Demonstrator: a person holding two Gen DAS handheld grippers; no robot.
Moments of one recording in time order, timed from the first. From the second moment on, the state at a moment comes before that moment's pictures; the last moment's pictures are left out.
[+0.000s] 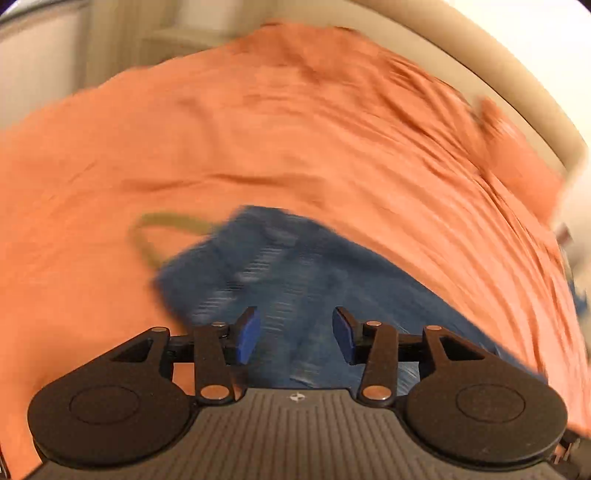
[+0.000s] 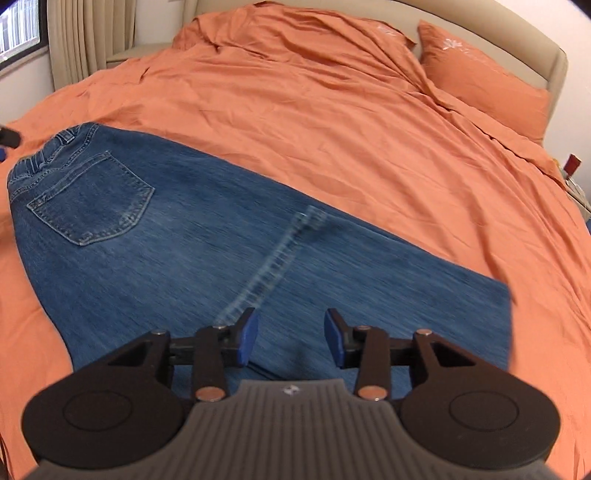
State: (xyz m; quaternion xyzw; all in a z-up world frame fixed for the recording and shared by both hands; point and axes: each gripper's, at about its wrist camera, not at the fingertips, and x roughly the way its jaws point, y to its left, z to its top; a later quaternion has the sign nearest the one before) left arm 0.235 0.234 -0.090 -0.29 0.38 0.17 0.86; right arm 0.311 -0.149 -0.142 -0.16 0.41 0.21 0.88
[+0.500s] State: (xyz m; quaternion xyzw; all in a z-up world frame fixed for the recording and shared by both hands) left arm 0.219 0.338 -0.189 -0.50 0.34 0.22 0.76; right arm 0.350 -0.102 -0.181 -0.19 0.46 0.21 0.85
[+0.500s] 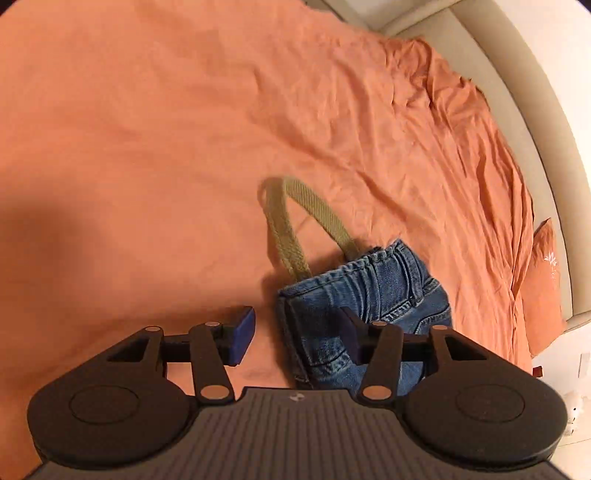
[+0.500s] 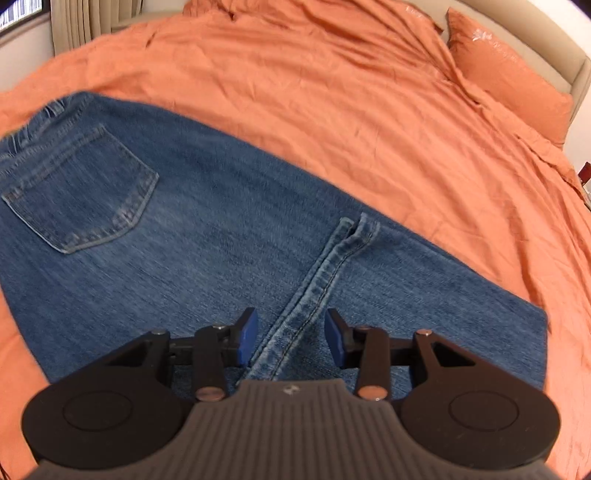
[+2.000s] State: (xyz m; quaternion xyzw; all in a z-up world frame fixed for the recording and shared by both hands) left arm 0.263 -0.022 -0.087 -0.01 0.36 -0.01 0.93; right arm 0.276 -0.204 -0.144 -0.06 0.46 0.19 0.87
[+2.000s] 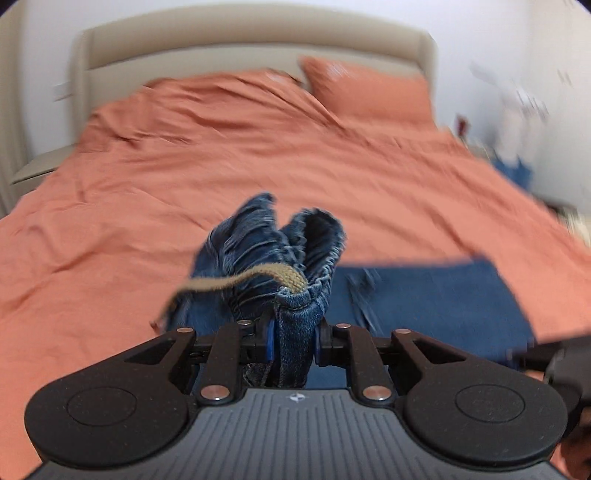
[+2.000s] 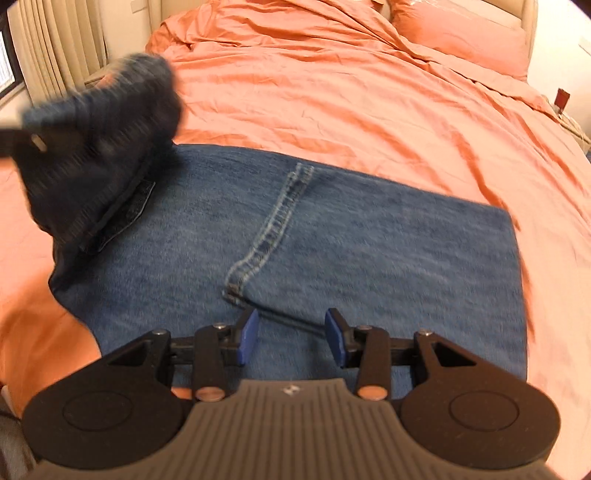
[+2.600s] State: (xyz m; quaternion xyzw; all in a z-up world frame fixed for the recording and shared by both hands) left arm 0.271 -0.017 -0.124 -0.13 0.48 -0.11 0.86; right arm 0.254 -0.228 -0.147 -0.02 0.46 0.19 0.87
